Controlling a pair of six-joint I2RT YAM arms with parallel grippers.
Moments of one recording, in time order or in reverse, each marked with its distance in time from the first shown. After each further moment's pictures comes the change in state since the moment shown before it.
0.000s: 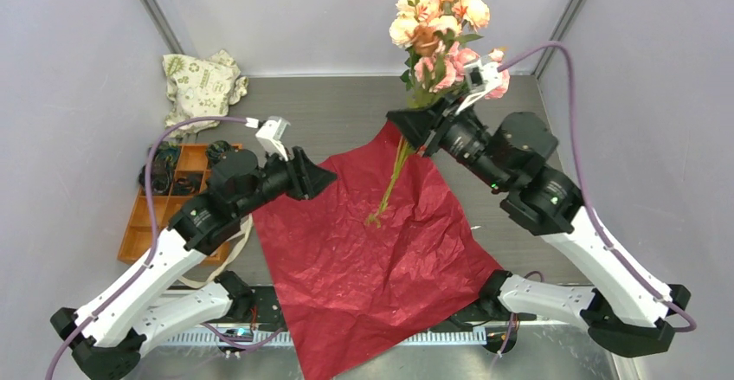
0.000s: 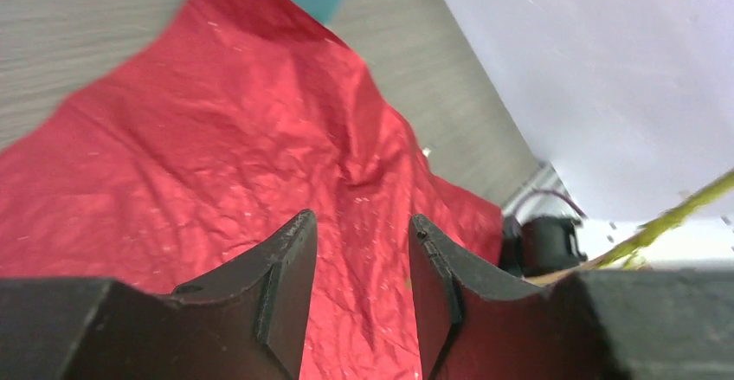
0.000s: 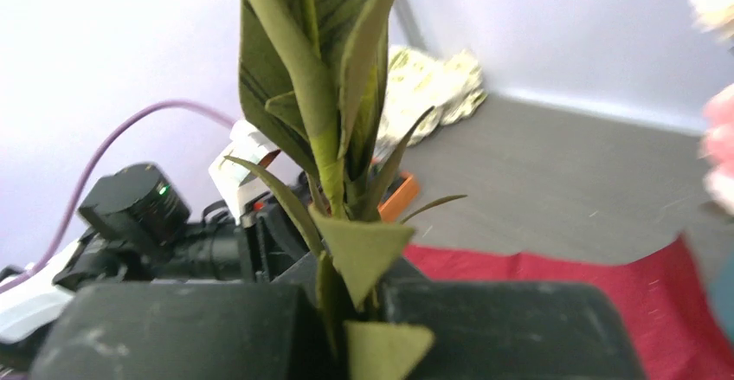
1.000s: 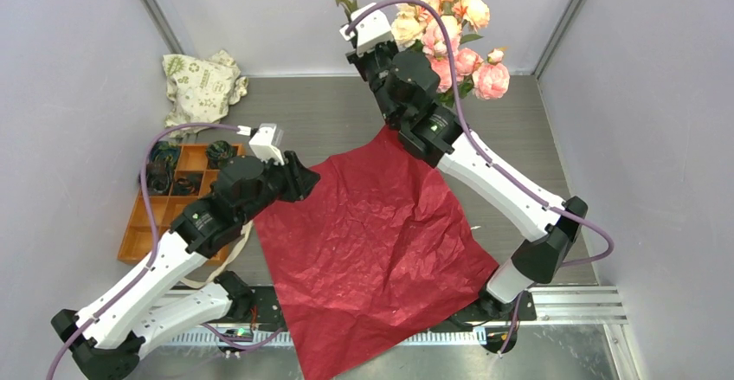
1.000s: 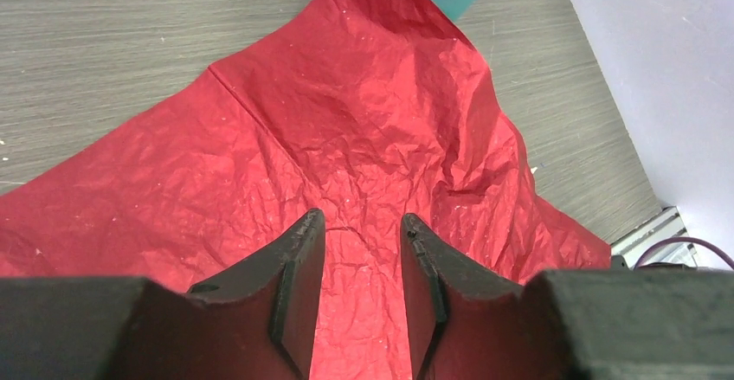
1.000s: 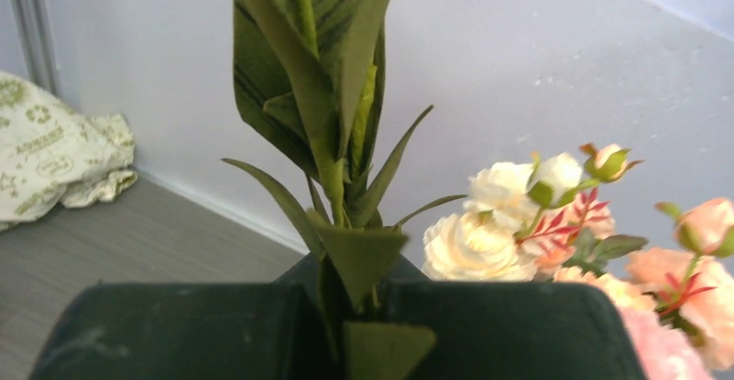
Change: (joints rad) left arm 0.000 -0.035 -0.031 -0.118 -0.290 0.045; right arm -0.002 0.576 0.357 0.346 0.477 -0.920
